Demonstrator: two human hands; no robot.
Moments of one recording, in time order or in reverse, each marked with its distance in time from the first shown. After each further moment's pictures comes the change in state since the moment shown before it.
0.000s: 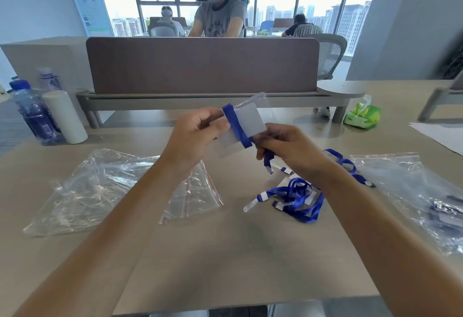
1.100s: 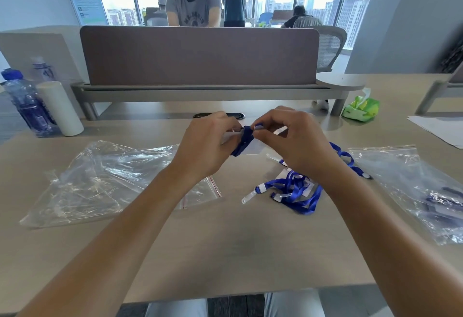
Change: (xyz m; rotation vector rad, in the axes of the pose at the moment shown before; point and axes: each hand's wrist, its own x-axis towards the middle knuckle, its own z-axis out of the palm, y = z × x) left_hand -0.004 -0.010 0.020 0.800 -0.054 0.388; right_hand -0.020 -0.021 0.005 -0.439 0.246 -0.242
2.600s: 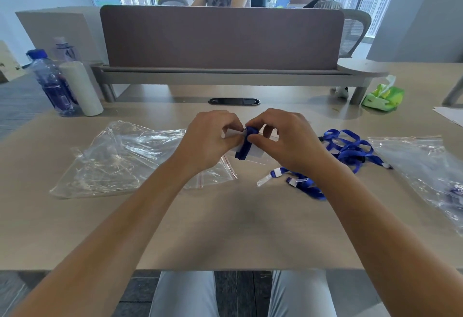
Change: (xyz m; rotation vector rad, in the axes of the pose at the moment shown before) left_hand -0.035 -0.027 -0.004 -0.112 -0.053 -0.127; right_hand -0.006 0.000 0.047 -0.192 -0.149 -0.132
